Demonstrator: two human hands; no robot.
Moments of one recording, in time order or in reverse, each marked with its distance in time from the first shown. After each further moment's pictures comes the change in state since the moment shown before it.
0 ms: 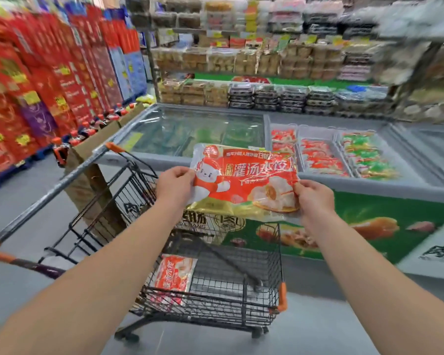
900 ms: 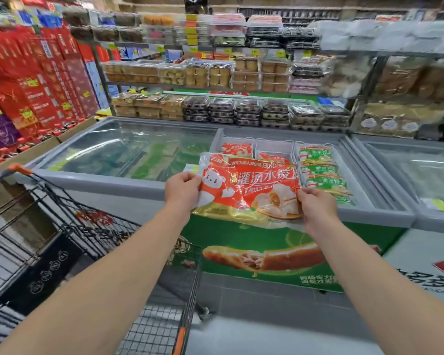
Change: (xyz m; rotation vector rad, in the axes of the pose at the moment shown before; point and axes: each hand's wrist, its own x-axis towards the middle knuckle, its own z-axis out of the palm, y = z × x) left_hand -0.042 0.054 0.358 0.028 -0.001 0.018; right_hand 0.257 -0.062 -0.244 -0.049 0.050 0.010
